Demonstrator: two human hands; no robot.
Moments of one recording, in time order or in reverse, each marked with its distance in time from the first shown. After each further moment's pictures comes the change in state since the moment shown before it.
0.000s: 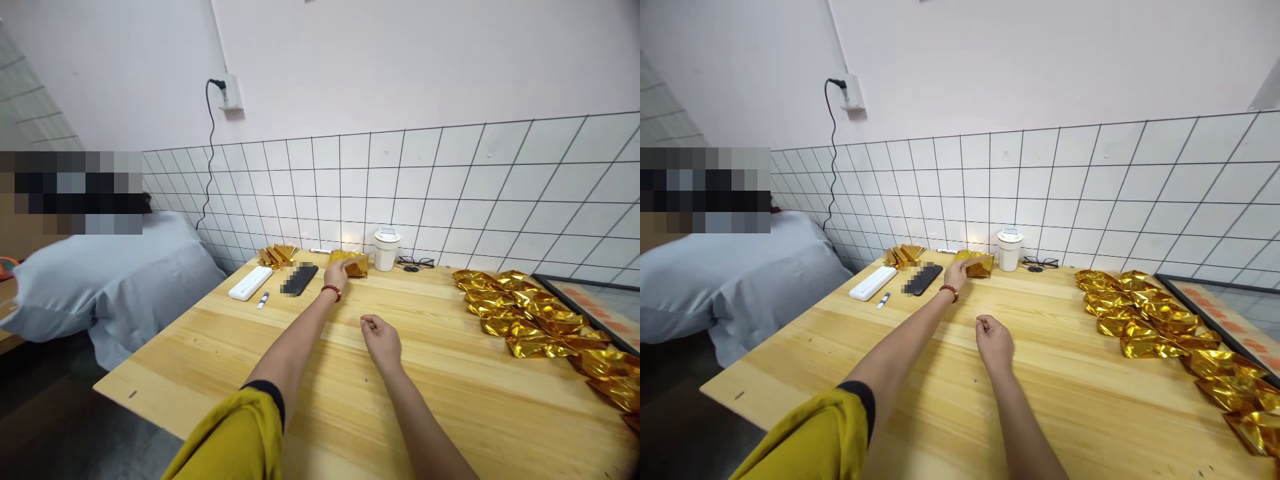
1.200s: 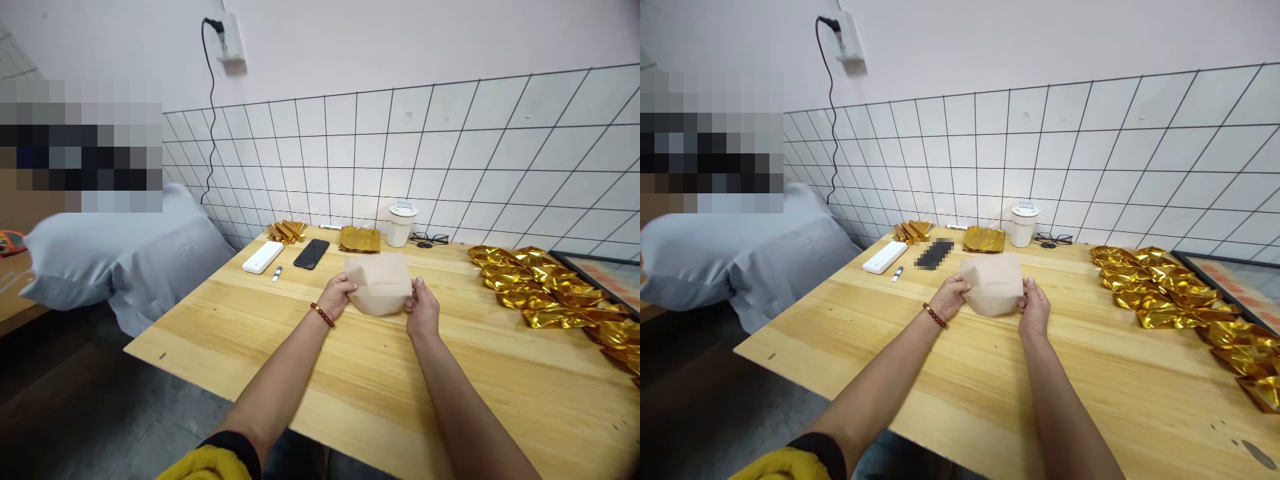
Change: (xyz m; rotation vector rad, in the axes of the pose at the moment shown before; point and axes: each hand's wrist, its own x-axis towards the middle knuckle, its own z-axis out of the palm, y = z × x) left_hand -0.126 -0.005 -0.059 -0.763 -0.326 -0.425; right_hand 0.008 -0.003 -0.025 0.978 0.262 0.074
